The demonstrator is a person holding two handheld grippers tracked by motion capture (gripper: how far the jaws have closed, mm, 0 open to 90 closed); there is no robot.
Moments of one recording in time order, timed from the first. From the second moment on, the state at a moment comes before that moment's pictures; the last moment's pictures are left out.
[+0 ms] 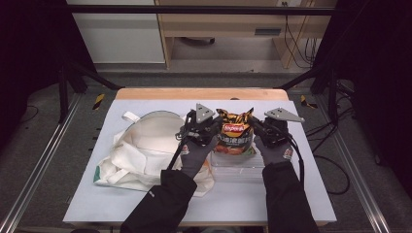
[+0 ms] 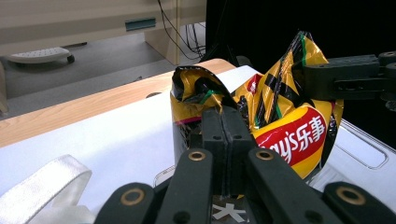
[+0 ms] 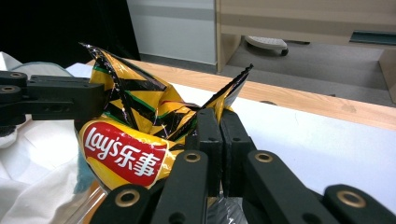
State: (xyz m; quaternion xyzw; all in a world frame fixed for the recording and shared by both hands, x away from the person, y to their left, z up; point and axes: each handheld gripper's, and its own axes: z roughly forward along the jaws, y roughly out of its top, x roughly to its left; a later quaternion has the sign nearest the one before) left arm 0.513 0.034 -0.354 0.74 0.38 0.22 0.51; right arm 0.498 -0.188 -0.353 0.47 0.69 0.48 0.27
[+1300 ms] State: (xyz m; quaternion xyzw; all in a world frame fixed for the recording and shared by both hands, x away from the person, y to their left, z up) left arm 0.501 0.088 -0.347 0.74 0.34 0.21 0.54; right arm 0.490 -0.190 -0.341 0.44 0.65 0.51 0.34
